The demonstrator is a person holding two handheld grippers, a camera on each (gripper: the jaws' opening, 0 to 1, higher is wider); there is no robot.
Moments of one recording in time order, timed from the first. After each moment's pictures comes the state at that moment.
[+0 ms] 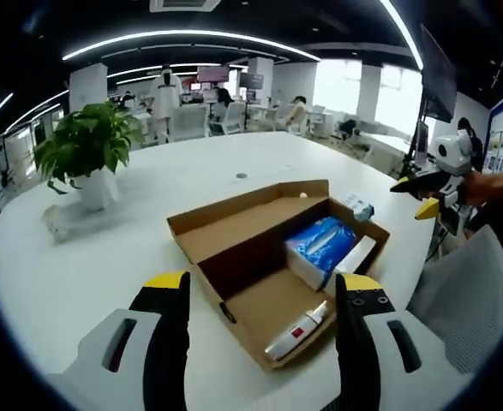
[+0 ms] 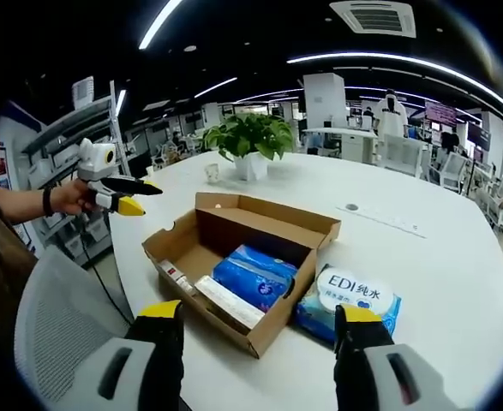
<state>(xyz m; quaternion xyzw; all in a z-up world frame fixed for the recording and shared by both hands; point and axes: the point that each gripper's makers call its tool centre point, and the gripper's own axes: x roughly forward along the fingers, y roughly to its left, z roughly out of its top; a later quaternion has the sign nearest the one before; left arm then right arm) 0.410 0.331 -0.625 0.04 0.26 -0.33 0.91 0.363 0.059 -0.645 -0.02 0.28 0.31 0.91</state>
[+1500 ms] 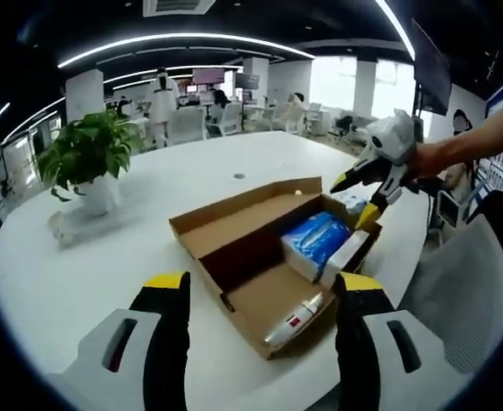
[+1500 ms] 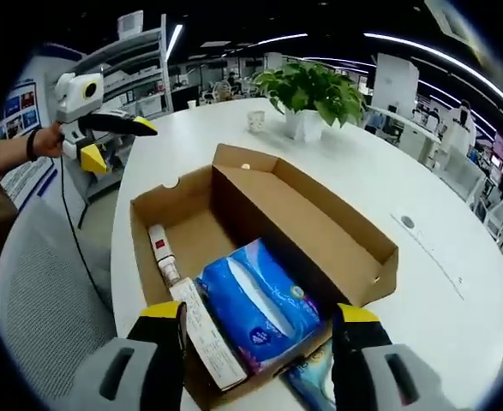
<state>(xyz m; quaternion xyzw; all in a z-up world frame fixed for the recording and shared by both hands) 0.402 0.341 -0.619 0.07 0.25 -0.34 0.90 0.440 0.125 -0.693 -0.18 0.36 0.42 0.81</state>
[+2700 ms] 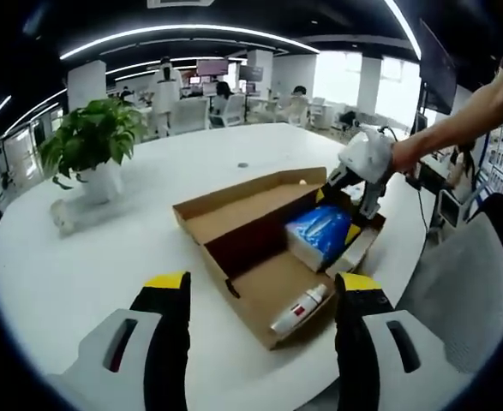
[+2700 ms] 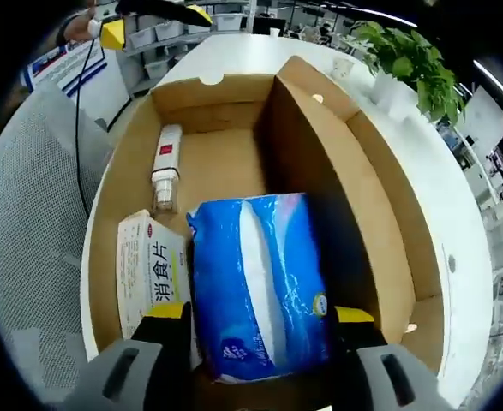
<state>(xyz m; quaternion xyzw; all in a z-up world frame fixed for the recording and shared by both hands) 0.396 0.348 -0.628 0.06 0.28 -0.33 0.90 0.443 0.130 -0.769 -0.39 0.41 0.50 0.66</state>
